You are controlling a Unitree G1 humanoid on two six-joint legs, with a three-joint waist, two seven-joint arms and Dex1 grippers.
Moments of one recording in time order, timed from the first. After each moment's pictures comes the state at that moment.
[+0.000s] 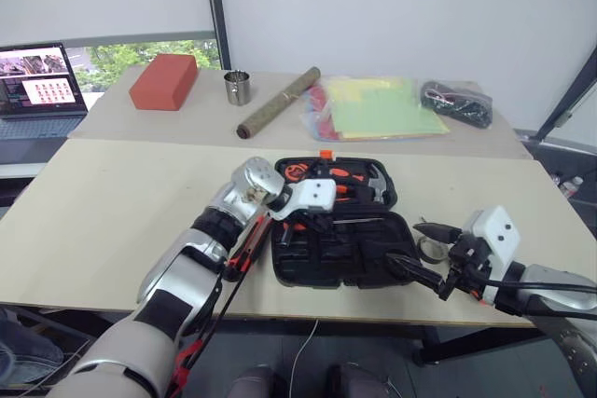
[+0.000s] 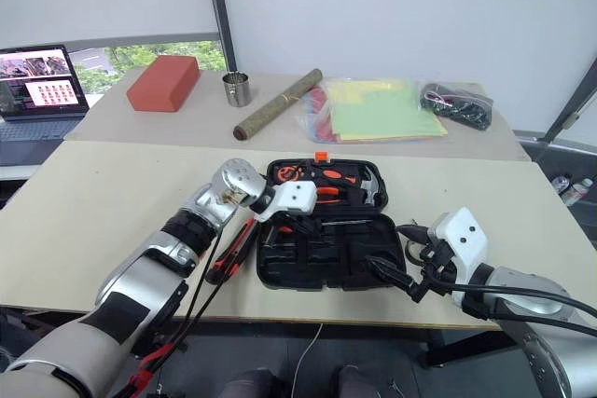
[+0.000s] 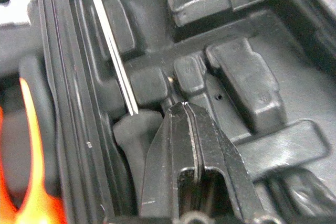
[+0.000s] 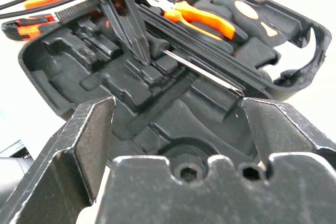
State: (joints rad) left arm -1.10 0.25 -0.38 0.79 0.08 0.06 -1.46; right arm 0.09 -0.78 -0.29 -0.65 0.61 0.69 0.67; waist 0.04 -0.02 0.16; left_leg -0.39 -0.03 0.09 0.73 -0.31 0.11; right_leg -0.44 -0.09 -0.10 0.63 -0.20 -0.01
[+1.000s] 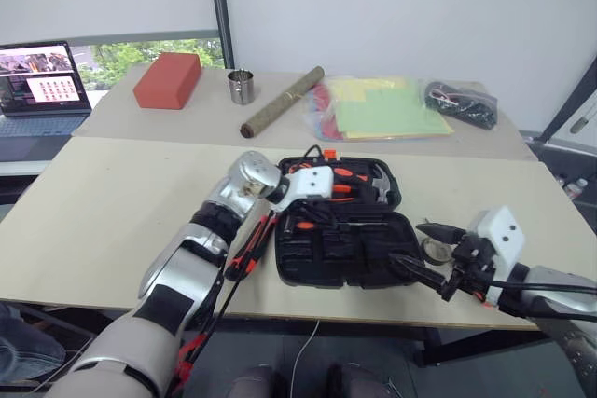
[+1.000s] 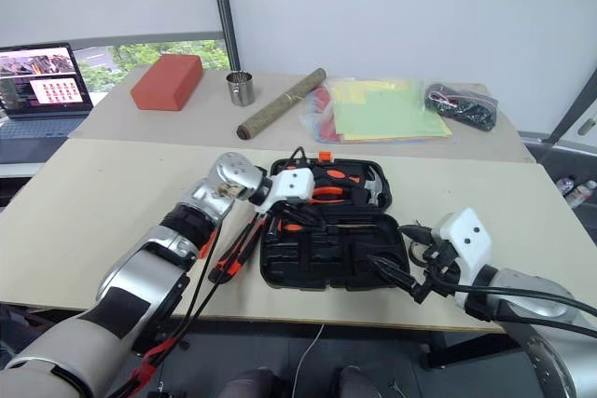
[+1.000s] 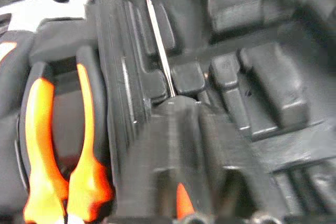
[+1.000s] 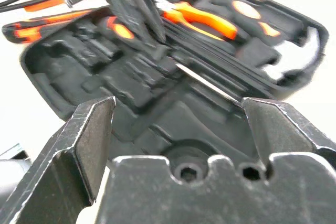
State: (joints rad) left arm -1.06 0.30 -0.27 0.76 -0.01 0.02 -1.42; right arm 0.17 -0.78 -0.42 -0.69 0.65 0.72 0.63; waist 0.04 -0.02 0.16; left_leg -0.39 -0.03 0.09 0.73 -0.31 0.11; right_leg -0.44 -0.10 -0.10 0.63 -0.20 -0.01
